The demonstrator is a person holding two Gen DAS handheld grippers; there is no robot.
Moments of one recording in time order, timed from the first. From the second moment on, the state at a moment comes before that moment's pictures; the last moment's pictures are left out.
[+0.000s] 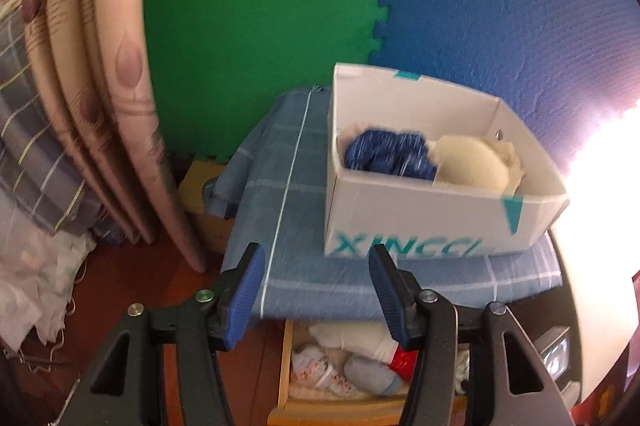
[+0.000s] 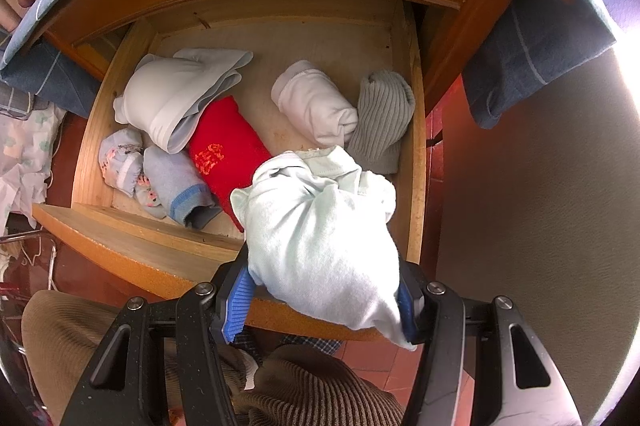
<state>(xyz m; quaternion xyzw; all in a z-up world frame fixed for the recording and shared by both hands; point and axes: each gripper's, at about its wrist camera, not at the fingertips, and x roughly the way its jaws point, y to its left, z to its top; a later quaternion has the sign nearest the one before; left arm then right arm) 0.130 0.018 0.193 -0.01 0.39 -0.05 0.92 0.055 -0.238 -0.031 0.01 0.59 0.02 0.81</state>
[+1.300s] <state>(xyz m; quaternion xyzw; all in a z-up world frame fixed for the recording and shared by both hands) 0.056 -0.012 0.019 0.01 0.46 -0.01 0.89 0.038 -0.239 0.054 0.02 0.50 0.05 0.86</state>
